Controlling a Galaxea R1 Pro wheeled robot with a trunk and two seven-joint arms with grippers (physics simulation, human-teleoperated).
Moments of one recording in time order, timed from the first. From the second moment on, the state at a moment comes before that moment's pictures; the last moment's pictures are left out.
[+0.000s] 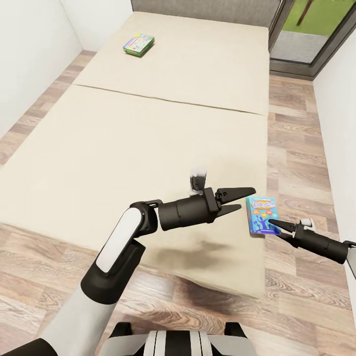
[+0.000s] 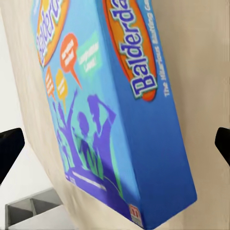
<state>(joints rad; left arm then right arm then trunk) -0.79 -0.15 -0.51 -1.61 1.66 0.87 0.15 -0.56 -0.46 -0.33 -1.11 -0.60 1.04 1.00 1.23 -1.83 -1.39</state>
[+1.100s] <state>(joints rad) -0.79 -0.15 -0.51 -1.61 1.66 0.87 0.15 -0.56 -0.46 -0.33 -1.11 -0.58 1.03 1.00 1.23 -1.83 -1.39</state>
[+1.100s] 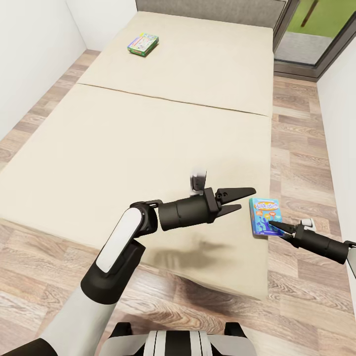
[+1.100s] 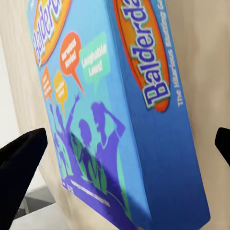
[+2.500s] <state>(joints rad) -0.79 -0.15 -0.51 -1.61 1.66 0.87 0.15 -0.51 -0.44 -0.30 -1.33 -0.61 1.05 1.00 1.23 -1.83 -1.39</state>
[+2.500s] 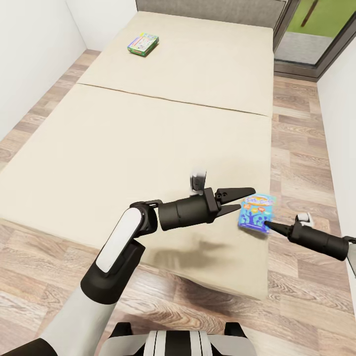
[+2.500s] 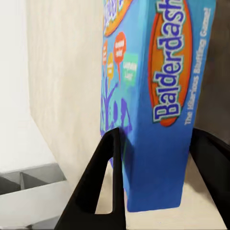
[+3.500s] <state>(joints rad) -0.68 -0.05 -0.43 -1.61 1.66 0.87 0.05 -0.44 -0.43 -0.26 -1.48 -0.61 1.04 1.00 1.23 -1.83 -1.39</state>
